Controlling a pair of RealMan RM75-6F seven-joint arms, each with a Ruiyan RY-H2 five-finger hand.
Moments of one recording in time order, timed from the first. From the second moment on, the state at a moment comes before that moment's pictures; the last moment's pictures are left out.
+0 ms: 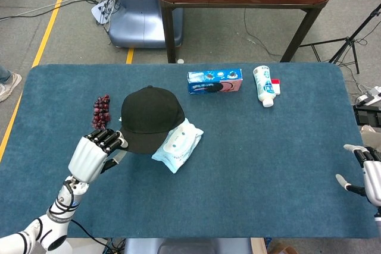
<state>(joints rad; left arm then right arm) -0.53 -1.52 -0.13 -1.33 1.83 1.69 0.12 0.04 -0.98 0.08 -1.74 -1.36 1.45 -0.10</state>
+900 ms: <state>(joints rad) -0.62 -1.47 -0.22 -1.40 1.79 1.58 0.19 0.04 -0.98 0.08 -1.74 -1.36 1.44 -0.09</state>
